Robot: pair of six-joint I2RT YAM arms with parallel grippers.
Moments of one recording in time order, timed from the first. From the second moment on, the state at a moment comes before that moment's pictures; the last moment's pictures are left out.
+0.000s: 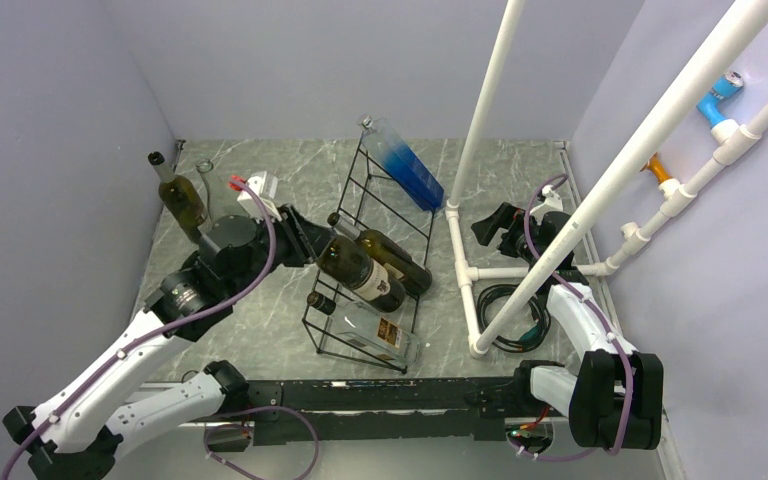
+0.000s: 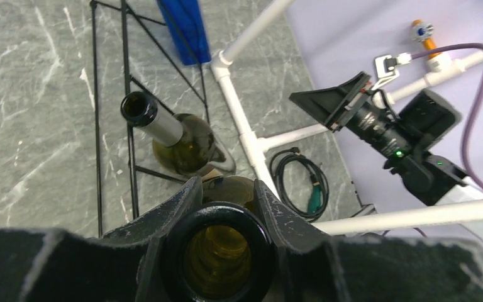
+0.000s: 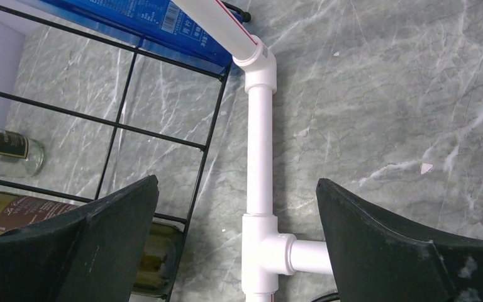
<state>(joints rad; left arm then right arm) -0.73 0.82 1.04 -0.43 -0.12 -0.69 -0.06 1.11 0.54 0.16 -0.35 0.44</state>
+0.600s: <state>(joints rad) -0.79 0.84 0.87 -0.35 -0.29 -0.79 -0.06 1.11 0.54 0.16 -0.35 0.44</state>
